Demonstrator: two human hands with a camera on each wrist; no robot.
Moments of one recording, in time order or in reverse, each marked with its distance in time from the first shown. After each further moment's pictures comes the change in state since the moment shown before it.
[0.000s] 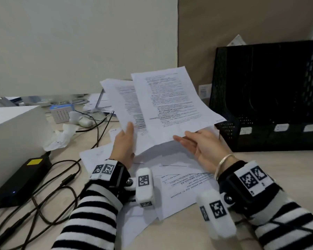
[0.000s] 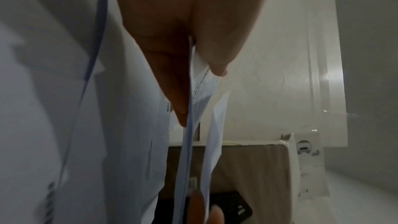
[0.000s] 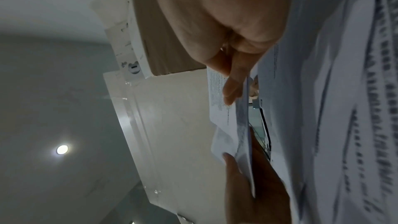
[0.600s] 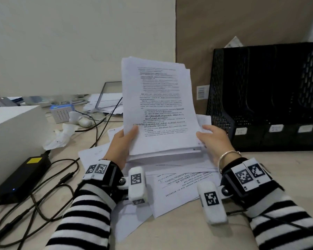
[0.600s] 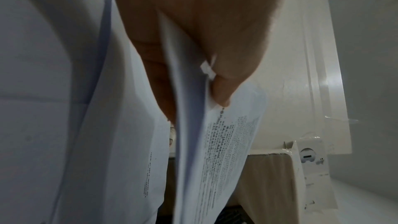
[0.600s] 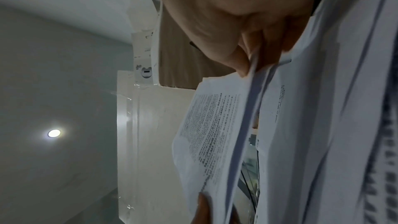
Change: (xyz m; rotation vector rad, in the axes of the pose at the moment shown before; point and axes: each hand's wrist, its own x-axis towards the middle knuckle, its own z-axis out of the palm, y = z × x) left_hand -0.004 -0.003 -0.009 -0.098 -0.158 0.028; right_hand 0.019 -0.010 -0.036 -0.652 0.264 -0.182
